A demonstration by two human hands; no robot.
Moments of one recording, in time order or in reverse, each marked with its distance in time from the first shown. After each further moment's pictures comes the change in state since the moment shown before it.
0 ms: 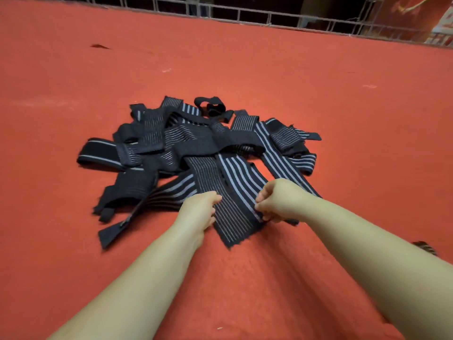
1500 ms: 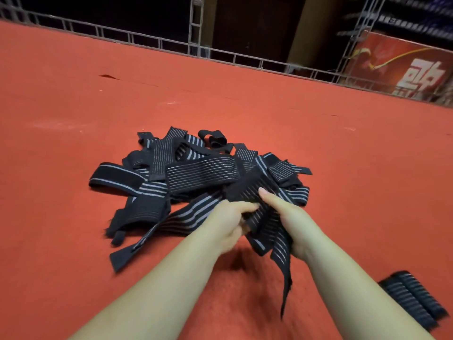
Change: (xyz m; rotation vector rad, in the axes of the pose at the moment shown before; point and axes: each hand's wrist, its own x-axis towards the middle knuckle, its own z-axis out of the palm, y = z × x) left_hand -0.028 0.035 0.016 -0.286 -0.534 0.102; right_hand -0.060 -0.038 0.012 1.050 0.084 -0.178
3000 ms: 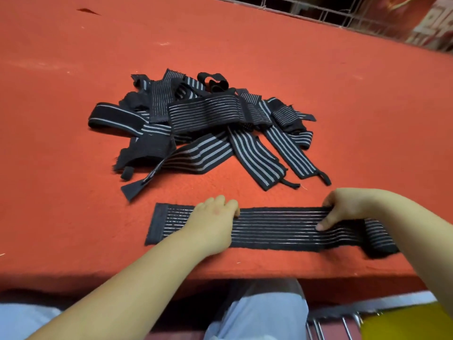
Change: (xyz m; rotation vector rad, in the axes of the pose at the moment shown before) left_hand -0.074 -0.070 -0.069 1.895 -0.030 0.239; right_hand -0.022 0.020 -0.115 -1.684 -0.165 0.480
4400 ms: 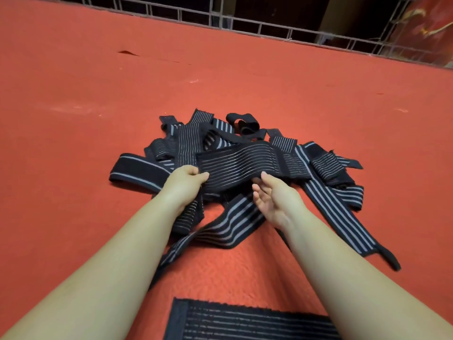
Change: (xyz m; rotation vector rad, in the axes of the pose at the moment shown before) left_hand 0.134 -0.144 -0.098 -0.977 0.408 -0.504; right_hand 0.116 -0.211 -0.074 2.039 0.092 -0.291
